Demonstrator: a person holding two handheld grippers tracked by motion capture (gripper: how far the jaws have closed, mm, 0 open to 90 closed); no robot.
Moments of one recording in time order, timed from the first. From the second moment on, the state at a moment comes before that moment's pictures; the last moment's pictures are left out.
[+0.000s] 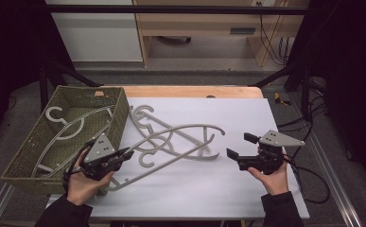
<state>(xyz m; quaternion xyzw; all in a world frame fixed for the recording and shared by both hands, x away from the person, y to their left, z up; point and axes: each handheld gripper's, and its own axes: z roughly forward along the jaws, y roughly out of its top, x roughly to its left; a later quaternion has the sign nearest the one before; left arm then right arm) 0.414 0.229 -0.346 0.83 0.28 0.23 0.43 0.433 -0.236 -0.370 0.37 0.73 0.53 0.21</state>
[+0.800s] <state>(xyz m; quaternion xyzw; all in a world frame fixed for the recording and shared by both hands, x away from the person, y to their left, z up) 0.442 0.304 -0.295 0.77 0.33 0.29 0.45 0.437 -0.249 -0.376 0.40 0.72 0.53 0.21</state>
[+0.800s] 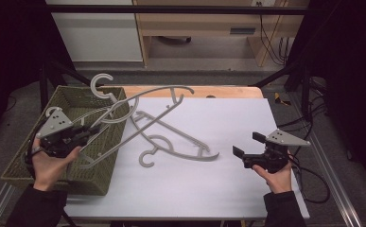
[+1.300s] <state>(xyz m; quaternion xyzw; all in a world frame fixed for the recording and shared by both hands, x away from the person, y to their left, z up) 0.468 0.357 -0.287 0.76 0.37 0.31 0.43 0.438 -0.249 -0.377 0.40 0.72 0.52 0.22</state>
